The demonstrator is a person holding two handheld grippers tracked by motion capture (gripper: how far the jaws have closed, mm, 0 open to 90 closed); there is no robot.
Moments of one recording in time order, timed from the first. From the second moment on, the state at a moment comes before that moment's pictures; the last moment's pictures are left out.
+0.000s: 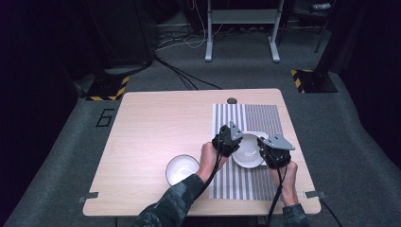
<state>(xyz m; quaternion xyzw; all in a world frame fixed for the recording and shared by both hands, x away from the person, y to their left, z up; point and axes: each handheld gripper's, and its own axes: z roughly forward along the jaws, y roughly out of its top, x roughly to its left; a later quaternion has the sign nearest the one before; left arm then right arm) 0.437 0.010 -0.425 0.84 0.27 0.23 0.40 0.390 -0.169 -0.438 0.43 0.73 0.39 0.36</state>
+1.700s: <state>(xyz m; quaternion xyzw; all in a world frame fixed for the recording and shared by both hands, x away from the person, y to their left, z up) 0.459 0.008 -0.440 0.85 0.34 0.18 0.37 0.439 -0.198 -0.477 0.53 0.73 0.35 0.26</state>
